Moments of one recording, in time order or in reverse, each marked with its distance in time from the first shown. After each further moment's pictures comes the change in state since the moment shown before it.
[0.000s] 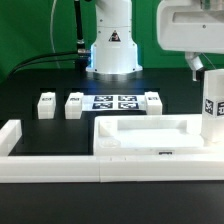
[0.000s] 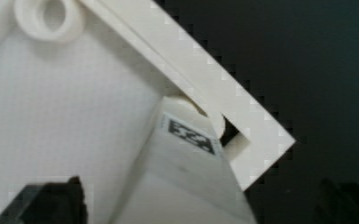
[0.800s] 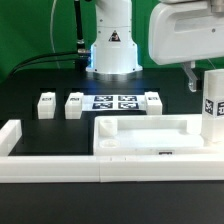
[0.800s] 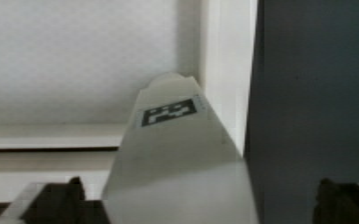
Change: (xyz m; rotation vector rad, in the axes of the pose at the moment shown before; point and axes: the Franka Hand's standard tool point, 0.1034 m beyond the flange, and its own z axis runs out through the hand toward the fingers) arm 0.003 0.000 0.003 -0.015 0.040 -0.692
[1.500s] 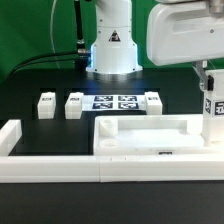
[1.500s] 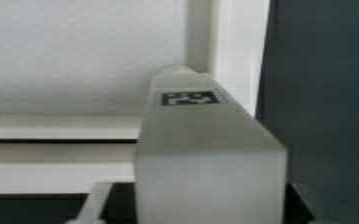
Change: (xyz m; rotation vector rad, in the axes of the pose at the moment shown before) arm 0.001 0.003 0.001 -0.004 0.007 0.037
